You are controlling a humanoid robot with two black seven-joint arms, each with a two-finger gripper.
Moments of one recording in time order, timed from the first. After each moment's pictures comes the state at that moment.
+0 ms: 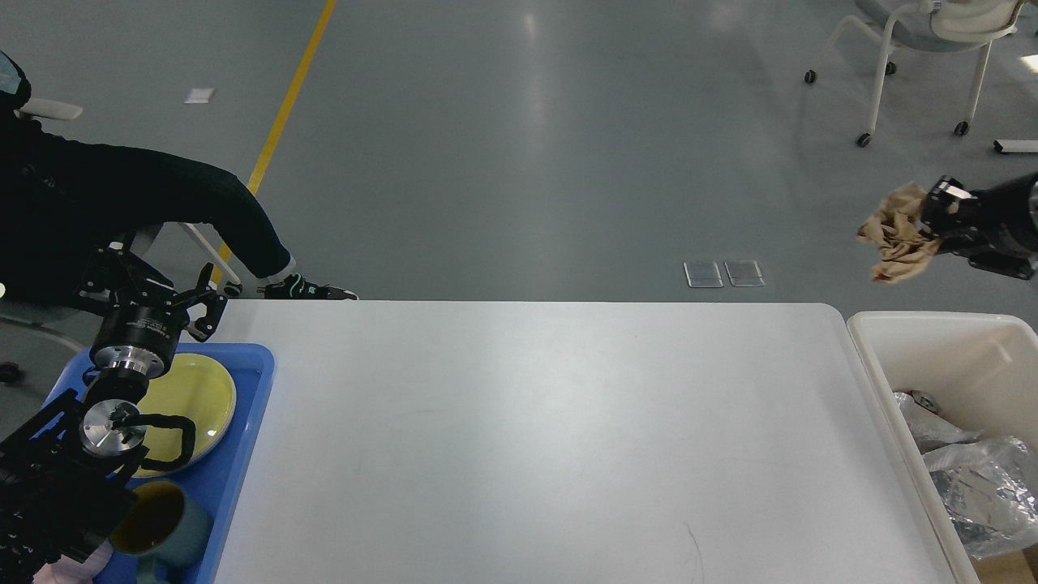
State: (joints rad) left arm -0.59 0.32 -1.02 -0.42 -0.09 -0.48 -0.33; right arm 1.43 -0.67 -0.86 0.50 0.01 0.55 -0.15
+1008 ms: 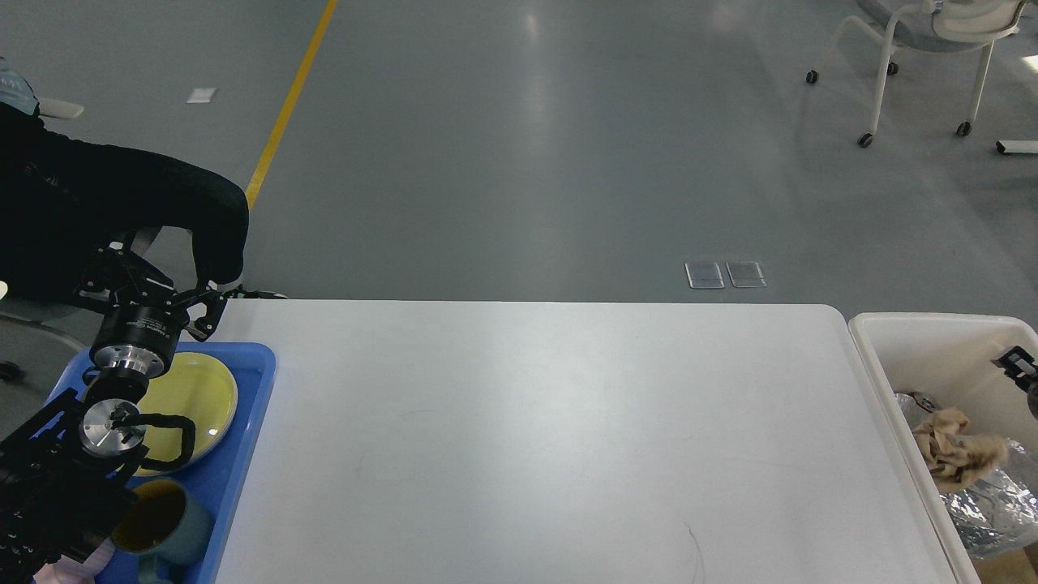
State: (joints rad) left arm -0.59 0.32 -1.02 -0.42 -0.09 -0.48 -0.33; right arm 0.88 -0.56 -0.75 0.25 0.02 0.07 -0.15
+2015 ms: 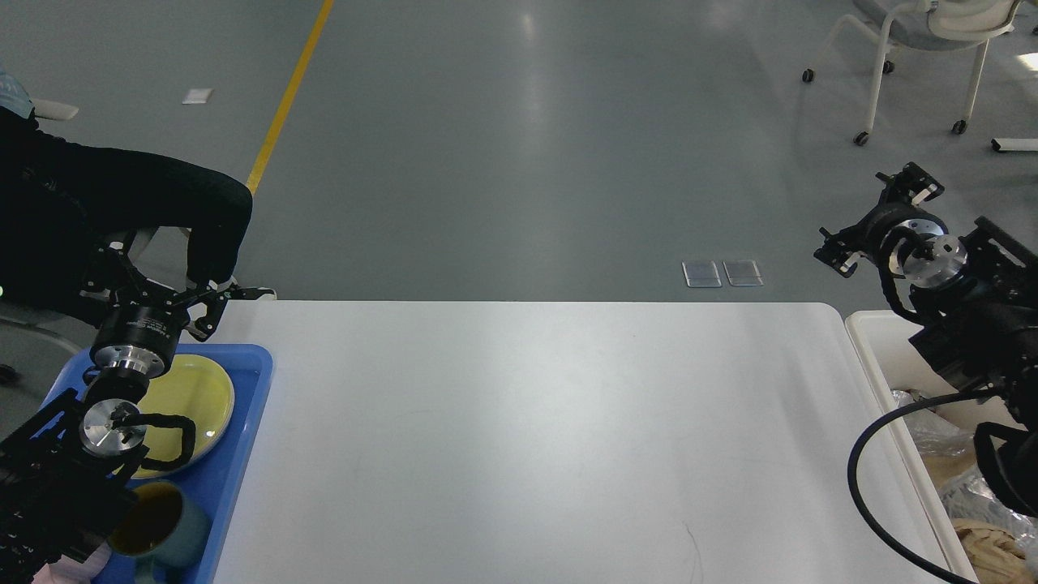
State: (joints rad) left arm -0.59 0.32 -1.02 -0.42 -0.09 -0.48 -0.33; right arm 1.04 -0.26 0.50 0.10 0.35 0.06 -0.14
